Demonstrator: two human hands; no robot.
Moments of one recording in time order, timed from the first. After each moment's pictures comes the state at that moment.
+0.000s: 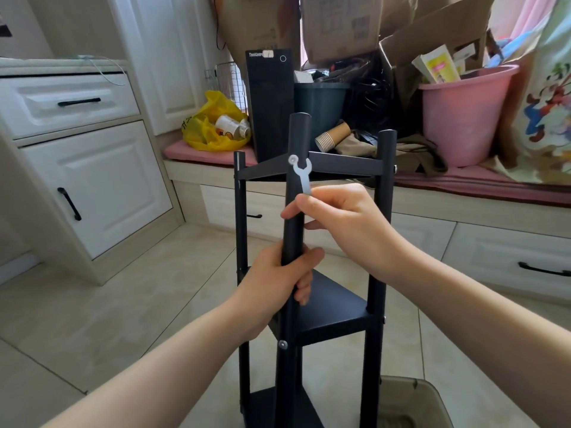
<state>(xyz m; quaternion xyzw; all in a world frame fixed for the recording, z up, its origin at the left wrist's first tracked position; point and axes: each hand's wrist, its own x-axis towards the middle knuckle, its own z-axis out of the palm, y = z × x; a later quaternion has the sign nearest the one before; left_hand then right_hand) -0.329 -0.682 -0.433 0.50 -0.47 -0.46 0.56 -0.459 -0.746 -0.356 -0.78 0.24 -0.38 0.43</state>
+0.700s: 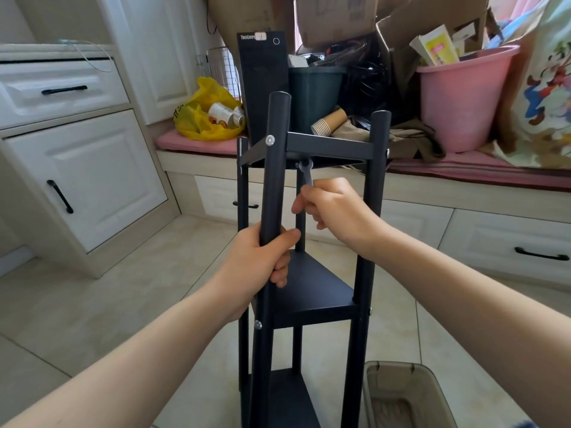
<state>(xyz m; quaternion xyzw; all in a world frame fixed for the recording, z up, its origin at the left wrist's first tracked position) -0.315 -0.682 -0.427 0.55 -0.45 -0.42 0.57 -0.444 -0.772 -0.372 -0.77 0.35 -0.32 0.44</state>
